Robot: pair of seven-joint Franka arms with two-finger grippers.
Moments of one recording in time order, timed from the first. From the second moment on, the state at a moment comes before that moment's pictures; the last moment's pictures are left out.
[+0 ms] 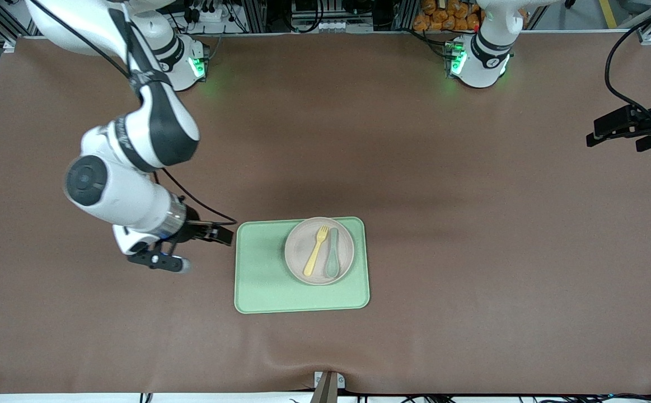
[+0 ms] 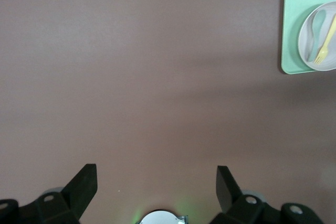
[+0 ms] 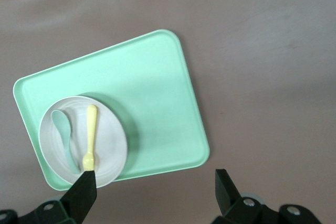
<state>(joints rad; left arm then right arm) 0.10 0.13 -0.13 -1.33 -0.07 1.36 0.04 0.32 0.53 0.05 -1.40 0.17 1.99 0.54</state>
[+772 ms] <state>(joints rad) -0.14 0.01 0.06 -1.39 0.00 1.32 0.06 0.49 0.78 0.04 -1.31 0.09 2.16 0.74</state>
